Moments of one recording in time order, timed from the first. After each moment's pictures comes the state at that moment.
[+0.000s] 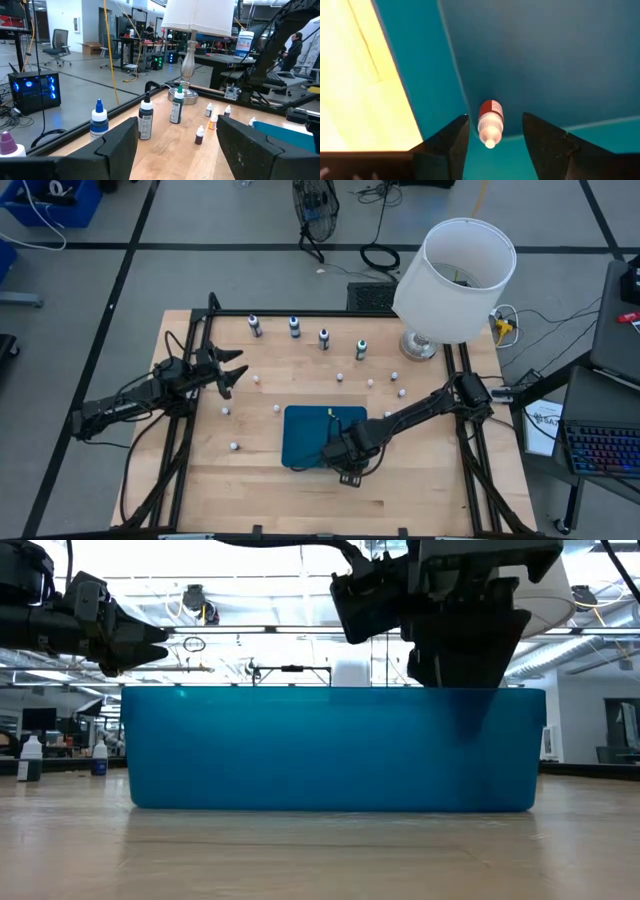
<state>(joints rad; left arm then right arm) 0.35 0.02 0.01 0.06 -0.05 -0.11 0.36 2.05 1.57 -1.00 -0.05 0.62</state>
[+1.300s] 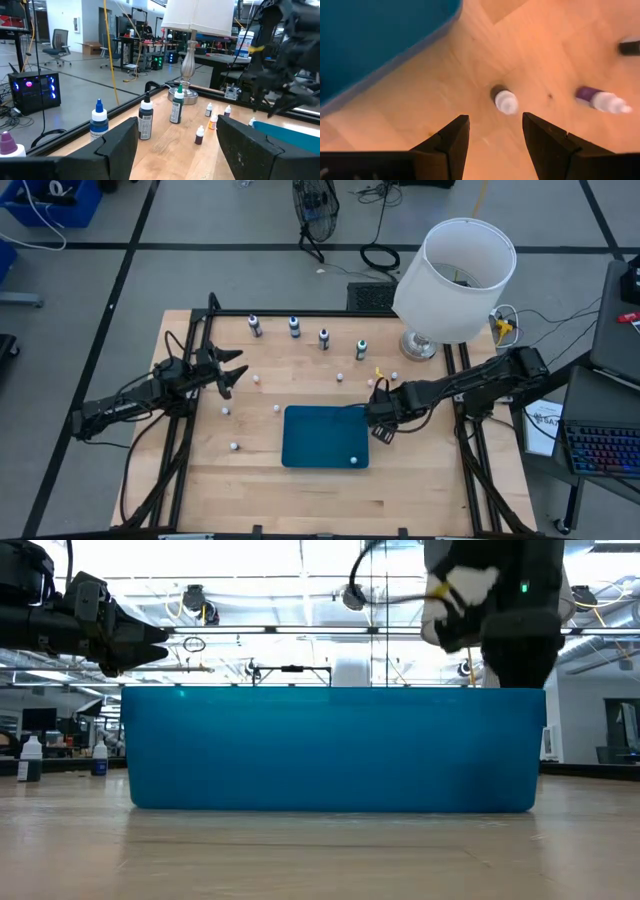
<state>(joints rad) 0.35 0.02 0.01 0.06 -0.05 -0.11 0.20 1.55 1.01 -0.98 0.13 0.79</state>
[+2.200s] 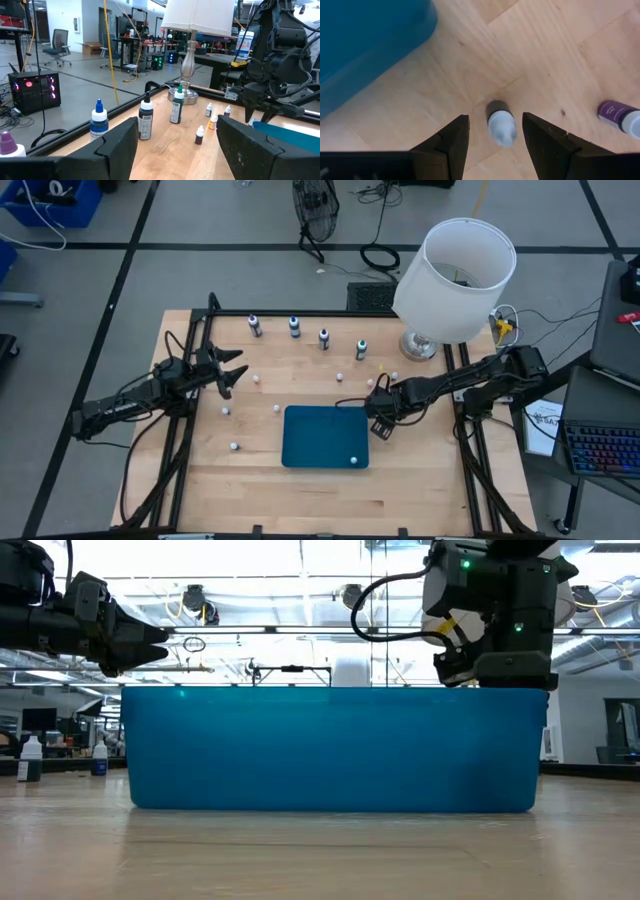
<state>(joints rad) 0.35 0.02 0.01 0.06 -0.05 -0.11 0.12 1.55 0.87 -0.78 0.07 0.74</state>
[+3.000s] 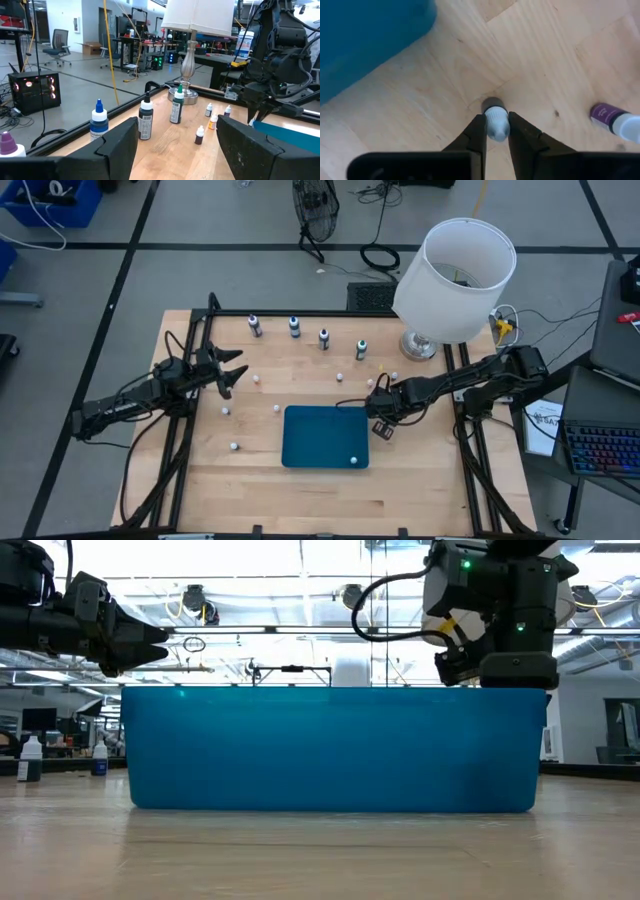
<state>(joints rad) 0.35 0.02 0.01 0.06 -0.05 -0.11 0.12 1.55 0.87 -0.78 0.08 0.69</state>
